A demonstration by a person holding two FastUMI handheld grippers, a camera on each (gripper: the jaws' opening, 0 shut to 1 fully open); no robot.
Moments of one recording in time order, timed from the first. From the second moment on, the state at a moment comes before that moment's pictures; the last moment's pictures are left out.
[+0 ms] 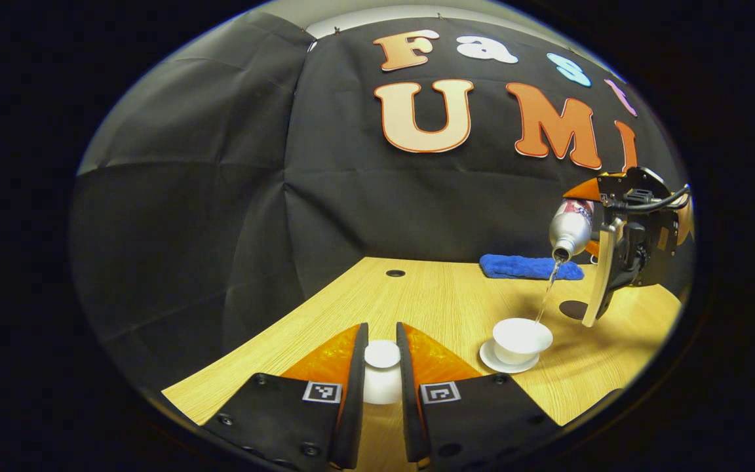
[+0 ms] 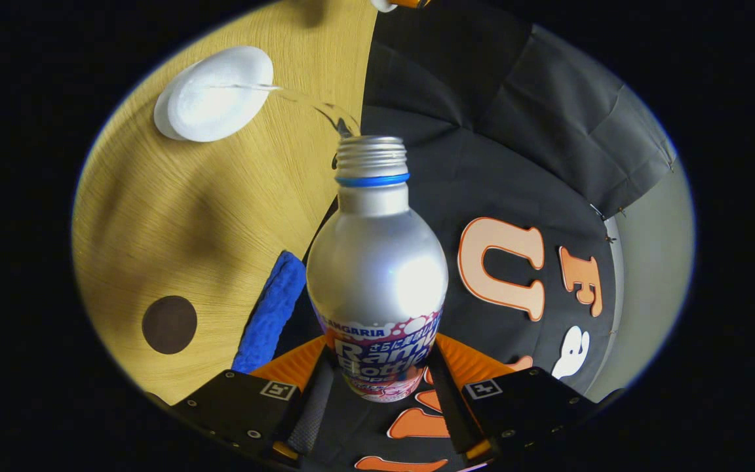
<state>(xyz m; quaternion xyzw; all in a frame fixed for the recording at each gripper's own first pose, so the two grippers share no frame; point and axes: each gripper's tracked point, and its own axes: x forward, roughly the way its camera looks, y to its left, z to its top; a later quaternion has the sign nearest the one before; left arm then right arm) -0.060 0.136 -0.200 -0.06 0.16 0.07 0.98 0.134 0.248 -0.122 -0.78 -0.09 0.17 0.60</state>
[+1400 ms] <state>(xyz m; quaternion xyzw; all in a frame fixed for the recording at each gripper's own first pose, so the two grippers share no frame) -0.063 0.128 -0.196 -0.05 0.16 0.06 0.98 0.128 0.282 -0.121 -0.82 -0.16 0.16 0.53</state>
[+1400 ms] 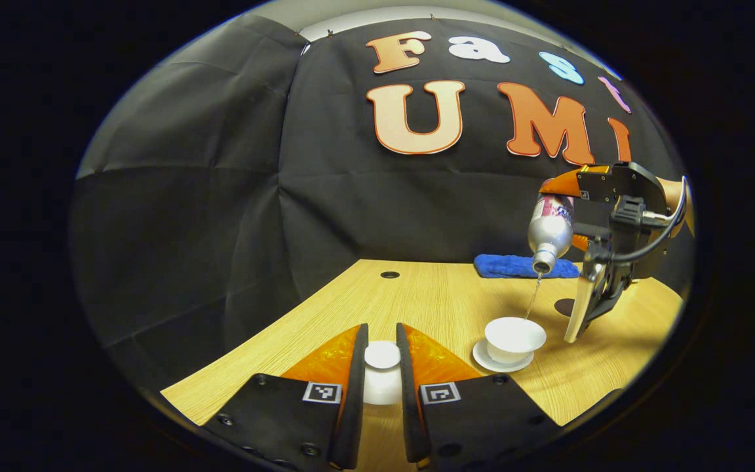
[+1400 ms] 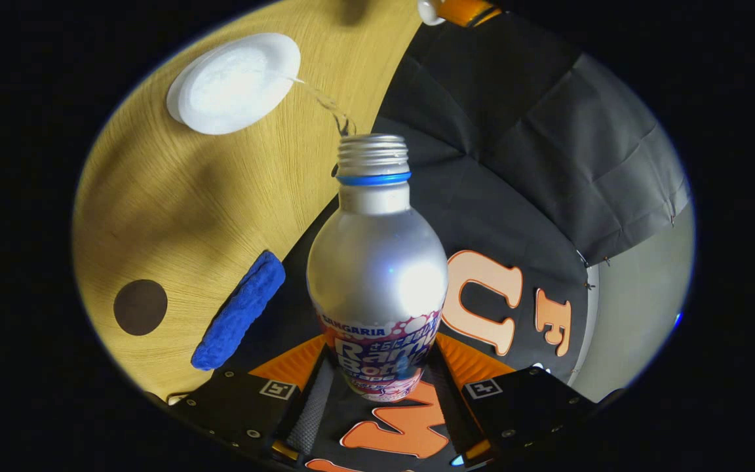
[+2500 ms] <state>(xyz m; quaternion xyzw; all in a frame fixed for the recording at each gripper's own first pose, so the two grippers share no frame) -0.057 0.111 -0.182 -0.05 0.14 0.05 0.99 0.113 0.268 -0.197 -0.73 -0.07 0.23 0.63</state>
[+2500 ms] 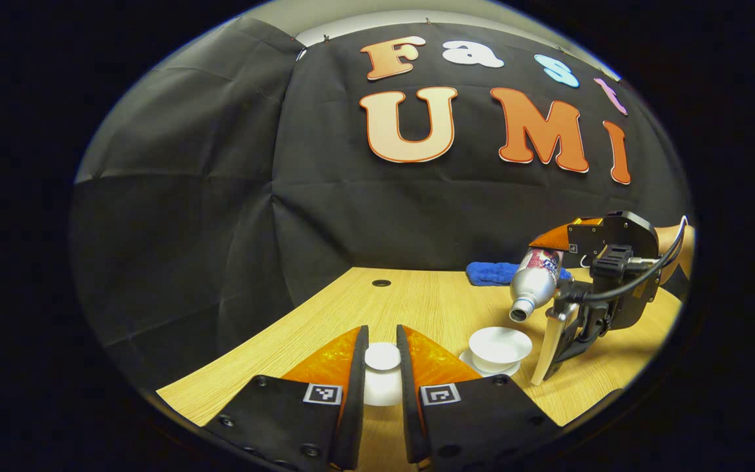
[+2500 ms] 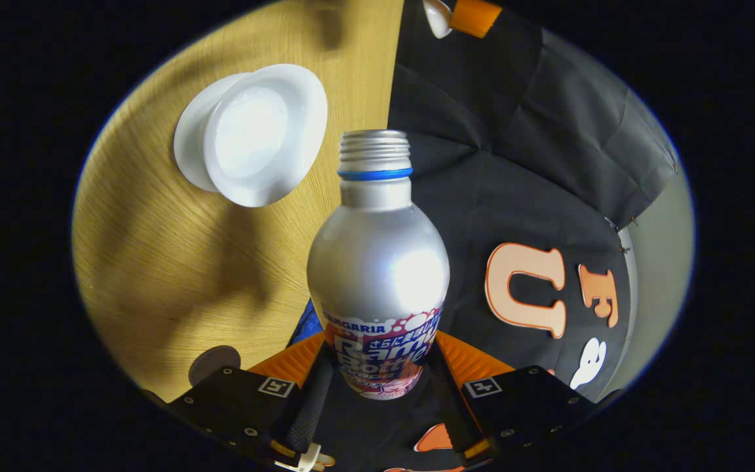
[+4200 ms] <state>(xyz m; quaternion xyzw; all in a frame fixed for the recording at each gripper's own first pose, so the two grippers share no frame) 0.014 -0.020 -0.164 -0.04 0.13 -0.06 0.99 0.141 0.142 -0.238 -0.11 0.20 0.24 0.94</state>
